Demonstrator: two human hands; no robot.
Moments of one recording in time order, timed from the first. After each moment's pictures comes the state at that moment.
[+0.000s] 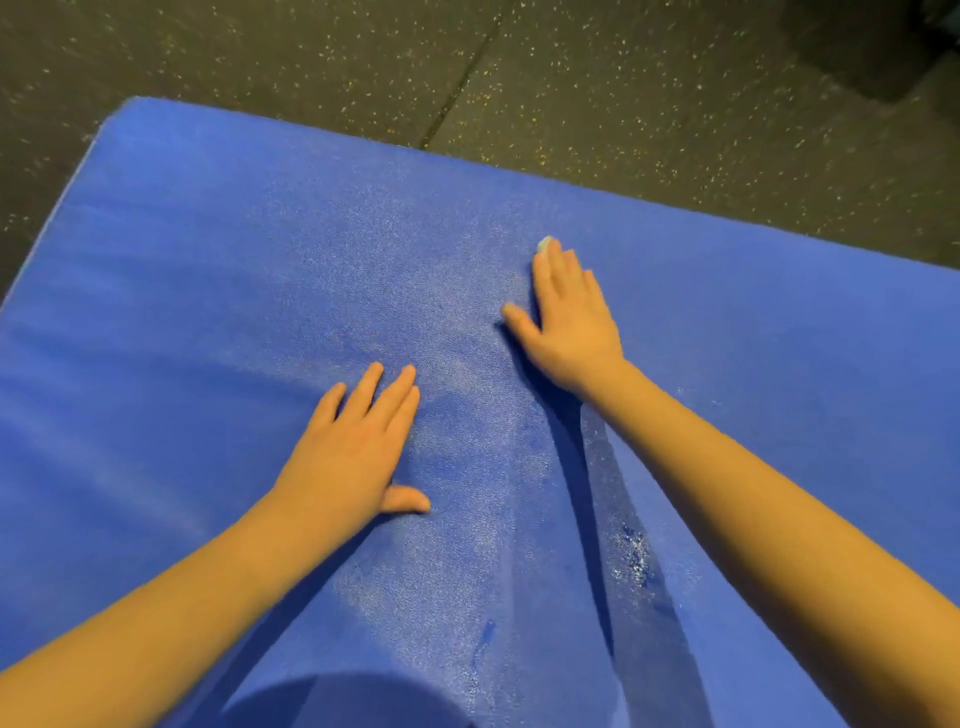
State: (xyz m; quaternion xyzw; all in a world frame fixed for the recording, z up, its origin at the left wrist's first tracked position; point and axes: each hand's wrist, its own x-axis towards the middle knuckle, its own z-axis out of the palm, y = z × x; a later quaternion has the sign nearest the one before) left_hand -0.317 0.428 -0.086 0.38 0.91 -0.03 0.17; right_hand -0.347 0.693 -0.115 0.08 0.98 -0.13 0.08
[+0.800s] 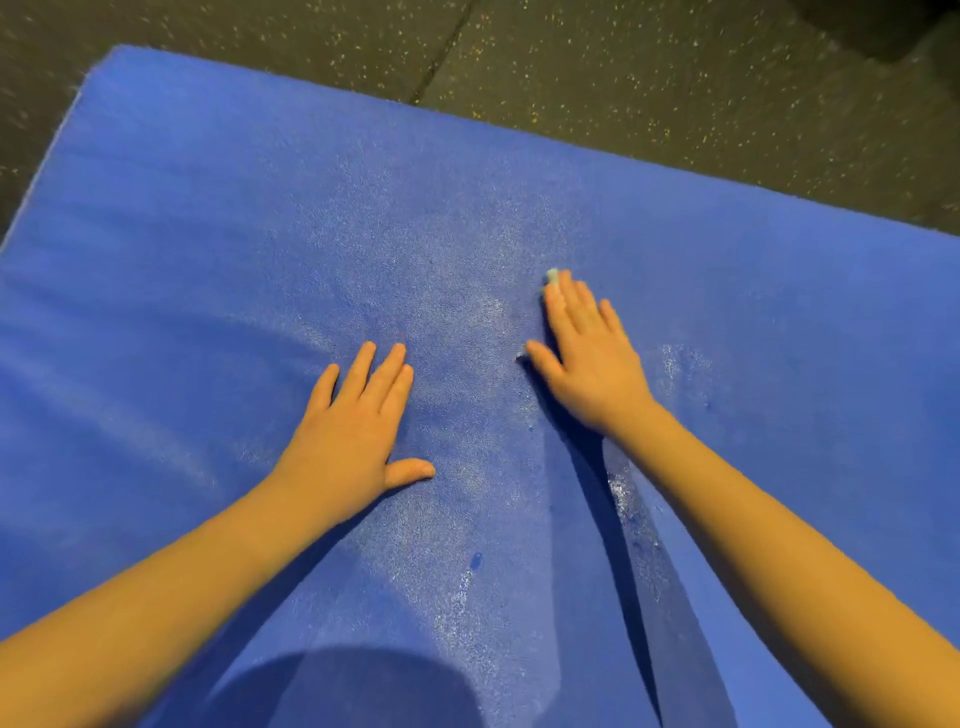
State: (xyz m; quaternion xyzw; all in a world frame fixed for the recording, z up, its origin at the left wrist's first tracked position) left_hand -0.282 0.426 -0.092 0.37 0.91 -0.03 0.16; right_hand -0.264 0.698 -0.108 0.05 0.98 -0.12 0.12
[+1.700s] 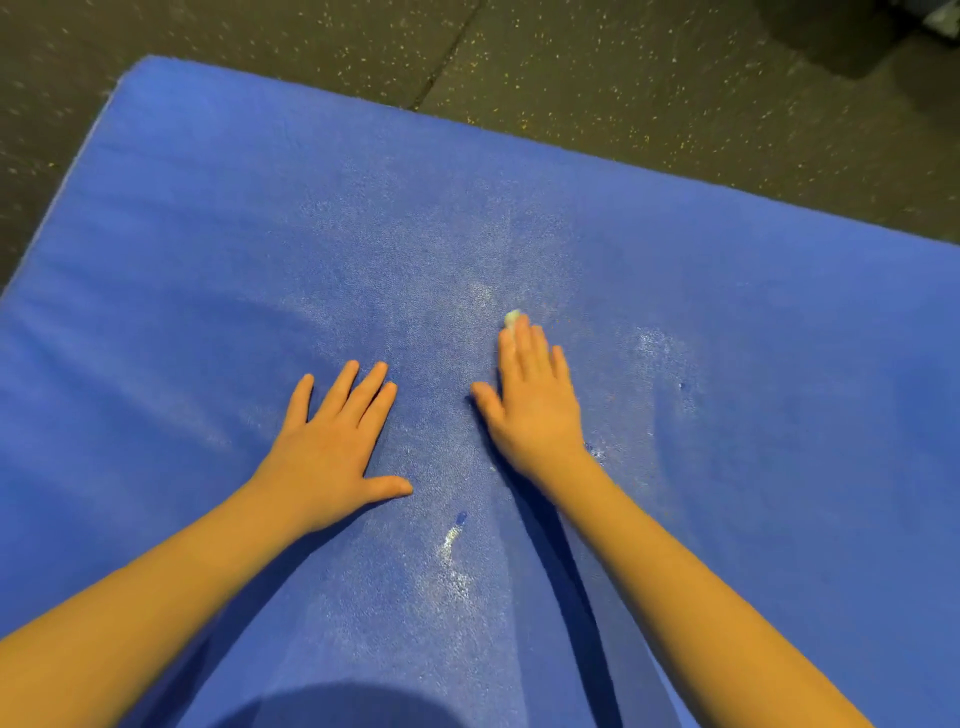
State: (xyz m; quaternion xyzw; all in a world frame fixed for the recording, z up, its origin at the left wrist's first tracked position) left_hand -0.248 0.401 -0.084 0.35 0.91 -0.03 0.23; right_hand -0.210 0.630 -0.106 0.08 0.98 -0.13 0.12
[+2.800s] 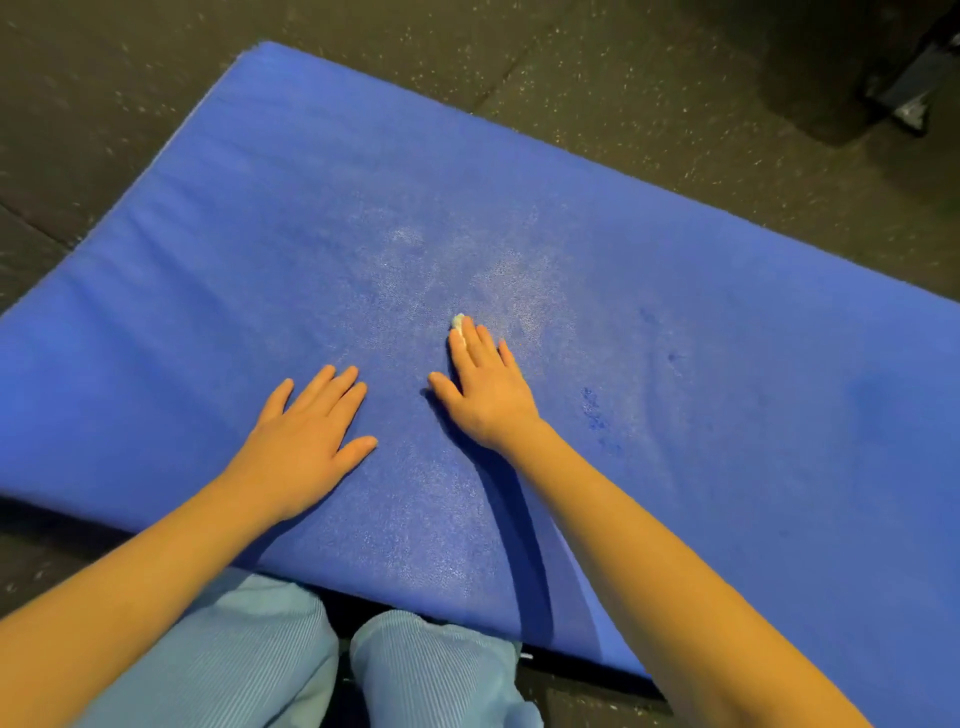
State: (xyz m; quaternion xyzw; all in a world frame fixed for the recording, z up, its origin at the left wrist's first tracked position) left_hand -0.155 0.346 -0.053 0.21 0.94 0.01 0.27; right_hand -0.170 0.570 -0.087 -0.04 0.96 -0.18 0.19
